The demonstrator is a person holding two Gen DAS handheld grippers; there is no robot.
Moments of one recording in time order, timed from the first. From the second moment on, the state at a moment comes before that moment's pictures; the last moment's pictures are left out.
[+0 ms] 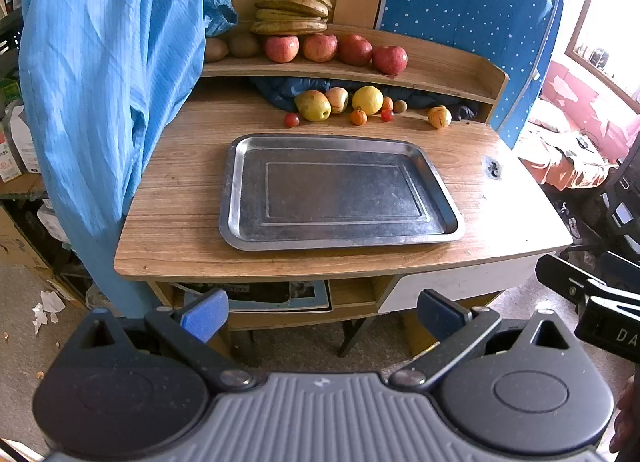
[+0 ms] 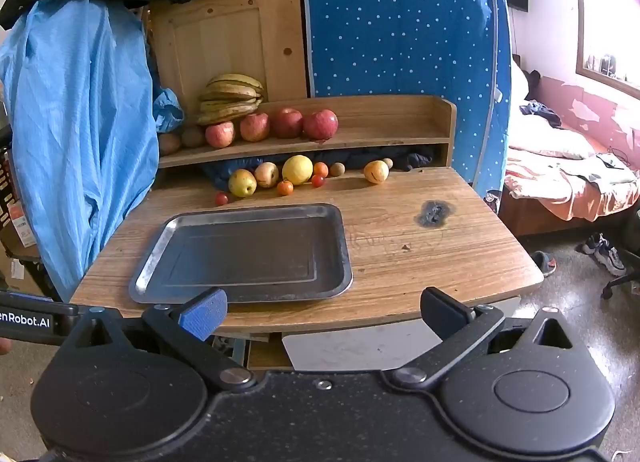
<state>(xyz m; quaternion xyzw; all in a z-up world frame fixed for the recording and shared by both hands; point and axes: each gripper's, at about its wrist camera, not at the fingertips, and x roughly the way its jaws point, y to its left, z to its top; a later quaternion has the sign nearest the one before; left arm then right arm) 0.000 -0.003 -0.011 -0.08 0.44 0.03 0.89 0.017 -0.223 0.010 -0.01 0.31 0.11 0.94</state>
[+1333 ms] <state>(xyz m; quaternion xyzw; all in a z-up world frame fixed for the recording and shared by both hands) 0.031 -0.007 -0.025 -0.09 0.47 0.04 0.87 0.043 -0.229 -0.007 -0.01 0.35 0.11 0.93</state>
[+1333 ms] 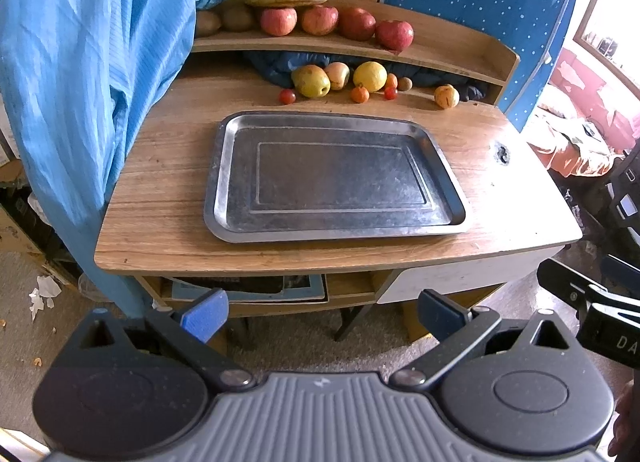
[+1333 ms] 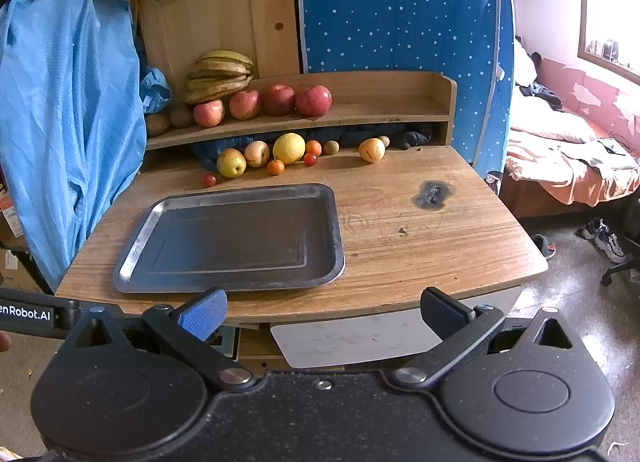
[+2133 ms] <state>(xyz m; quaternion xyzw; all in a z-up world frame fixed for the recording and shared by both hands) 0.095 -0.028 -0.056 -0.07 0.53 0.04 0.84 0.100 -0.251 -0.035 -0.01 0.40 0.08 0.91</state>
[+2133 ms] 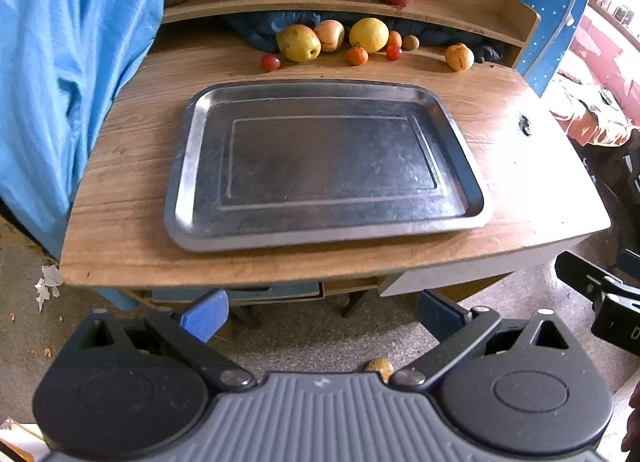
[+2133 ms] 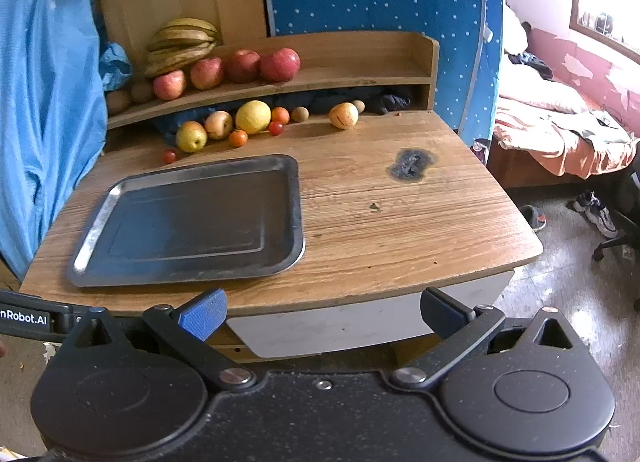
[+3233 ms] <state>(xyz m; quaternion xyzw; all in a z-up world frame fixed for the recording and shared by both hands) 0.233 -0.083 -0.055 -0.06 0.56 0.08 0.82 0.249 -0.308 -0.061 0.02 0.43 0.12 0.90</state>
